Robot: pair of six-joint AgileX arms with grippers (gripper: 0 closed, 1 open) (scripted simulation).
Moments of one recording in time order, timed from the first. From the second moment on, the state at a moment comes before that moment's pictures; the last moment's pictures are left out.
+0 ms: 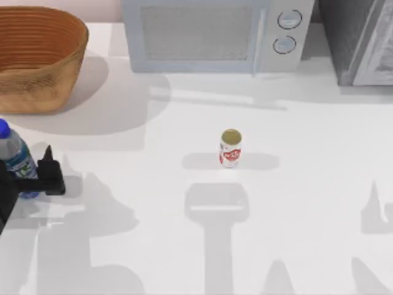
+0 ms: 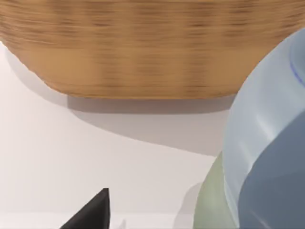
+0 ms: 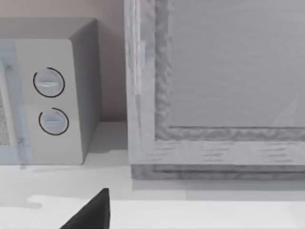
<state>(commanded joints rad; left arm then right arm) 0.00 1.91 0.19 1.43 0.04 0.02 0.00 0.00 0.00 0.00 0.00 0.00</state>
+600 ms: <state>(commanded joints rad) 0.00 1.91 0.19 1.43 0.04 0.02 0.00 0.00 0.00 0.00 0.00 0.00</state>
